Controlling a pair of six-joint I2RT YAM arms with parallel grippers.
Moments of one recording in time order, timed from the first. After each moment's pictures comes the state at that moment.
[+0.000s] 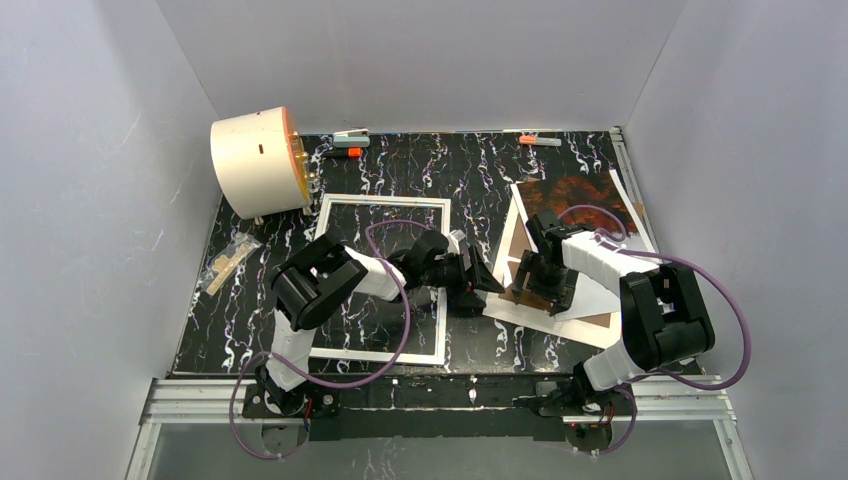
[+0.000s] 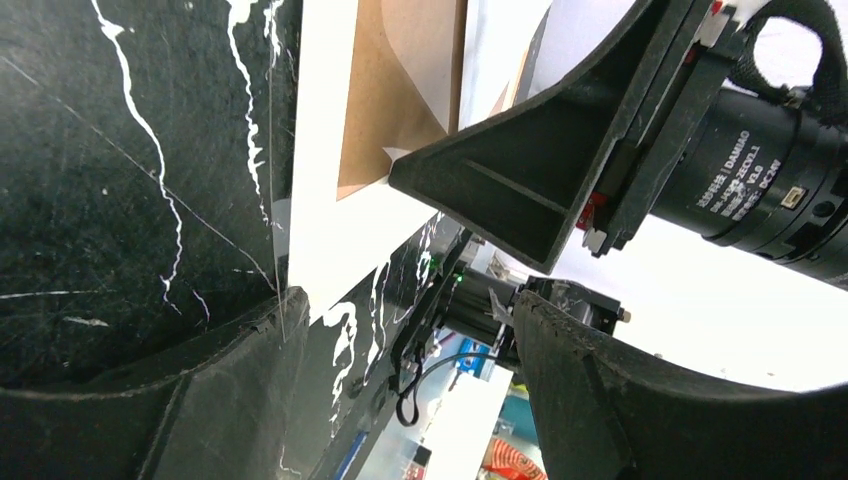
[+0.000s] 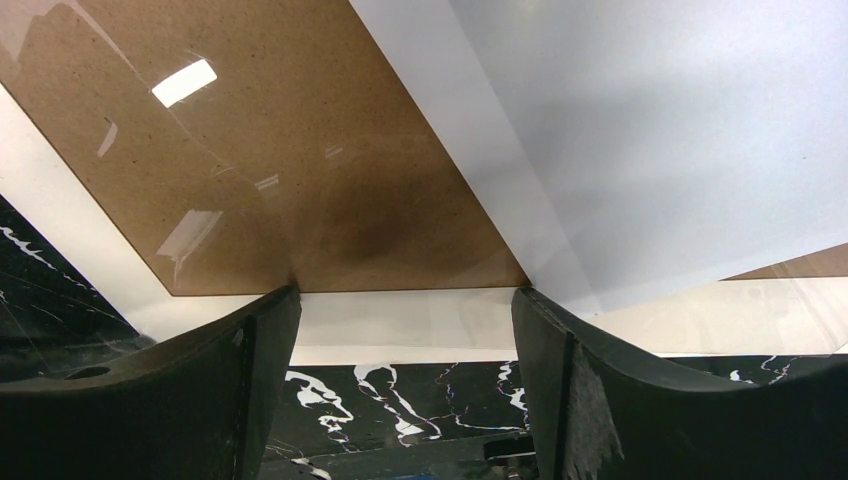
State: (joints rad) left arm -0.85 2.00 0.92 0.54 0.57 -1.27; right arm 0.34 1.53 0.81 -0.79 0.02 0.67
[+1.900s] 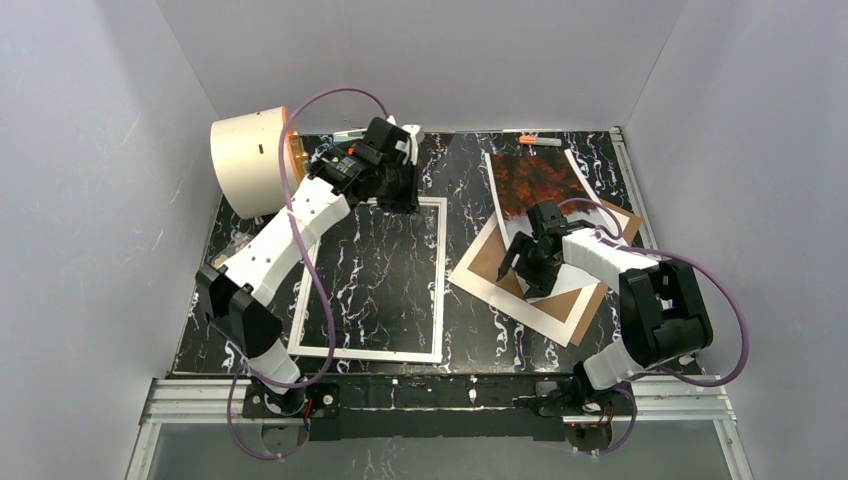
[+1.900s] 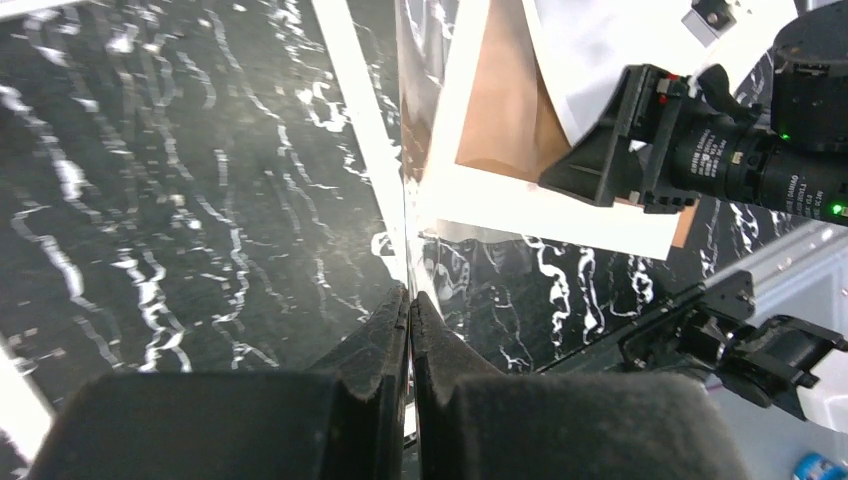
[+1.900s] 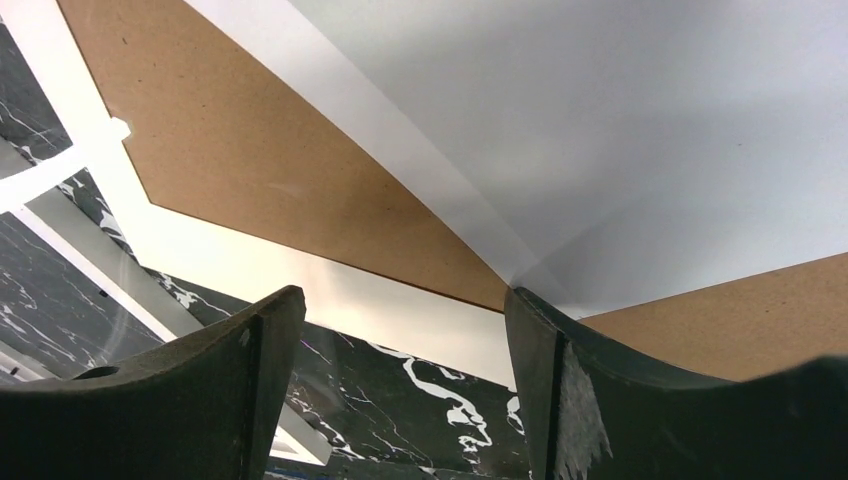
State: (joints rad) left arm -0.65 1.67 1.74 -0.96 0.10 -0.40; right arm 0.32 1.52 0.84 -0.60 -0.14 0.78
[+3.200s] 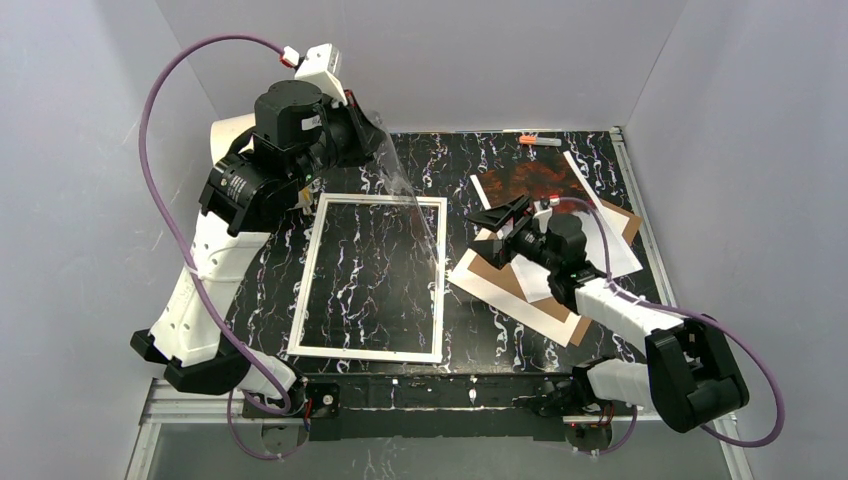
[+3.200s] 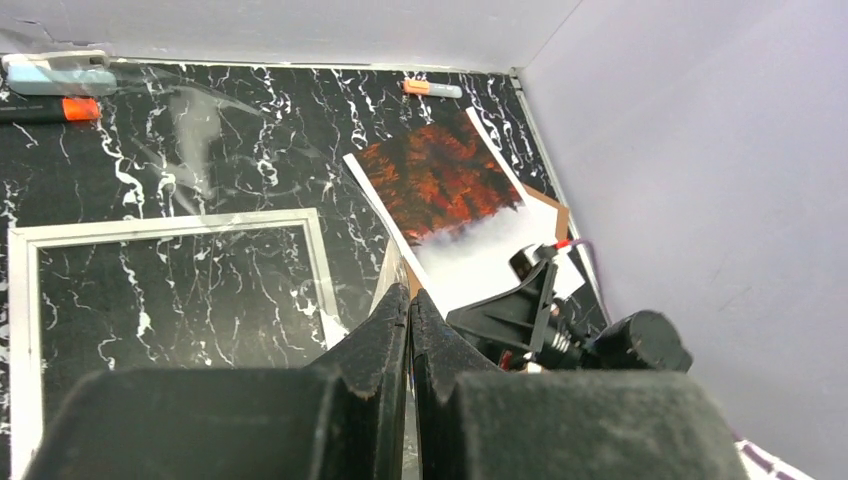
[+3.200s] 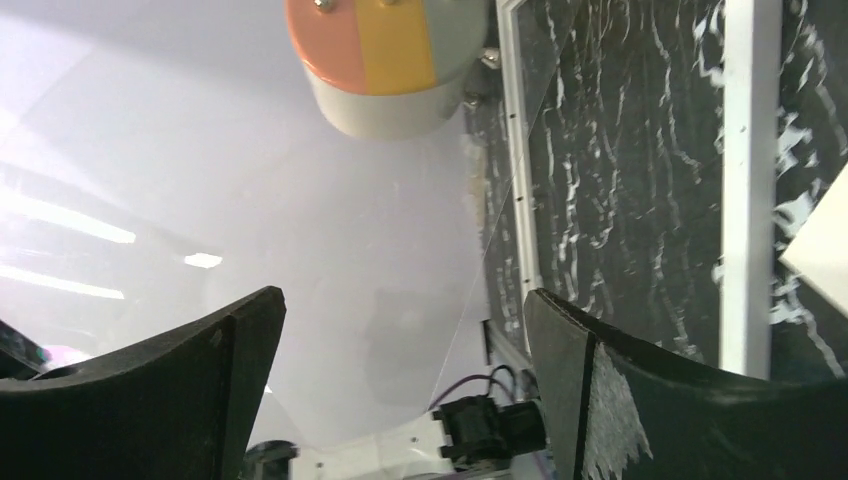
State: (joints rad) left arm -0.64 1.43 2.08 -0.95 -0.15 -0.48; right arm 0.40 1.21 0.52 0.49 -0.47 1.46
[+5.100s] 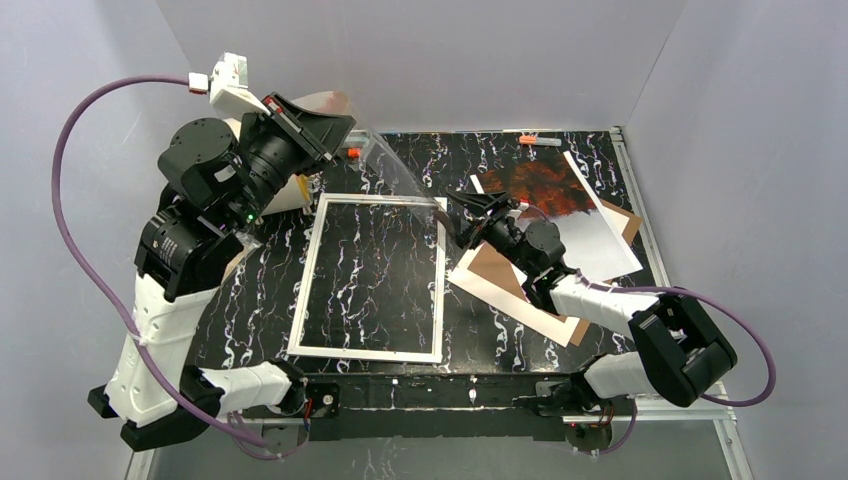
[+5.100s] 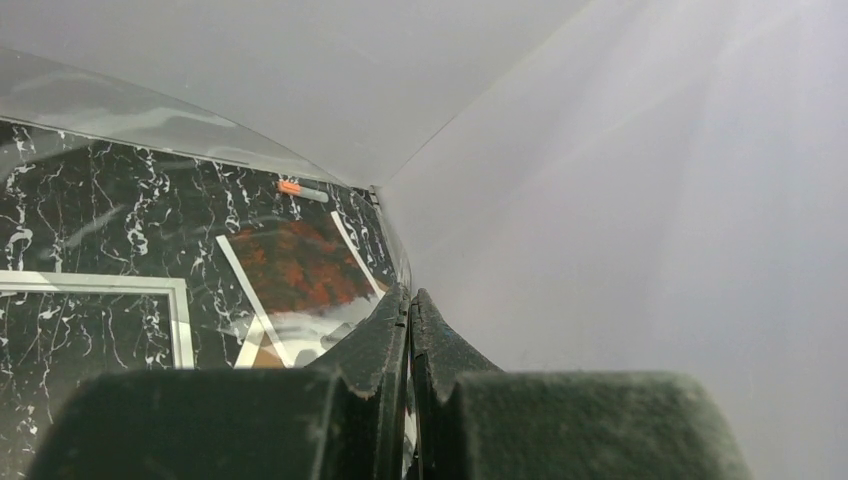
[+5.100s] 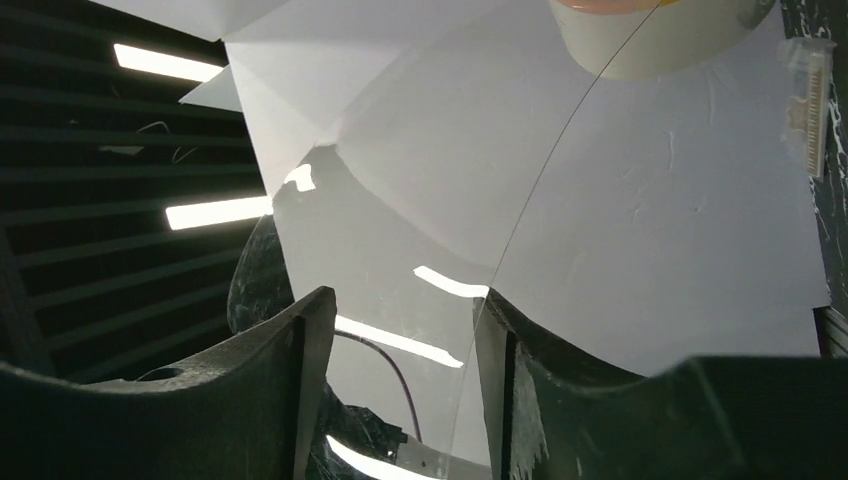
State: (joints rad) left arm -0.64 1.18 1.94 -0.74 -0.17 -0.74; right arm 0.64 1.34 0.54 0.94 -0.22 2.09
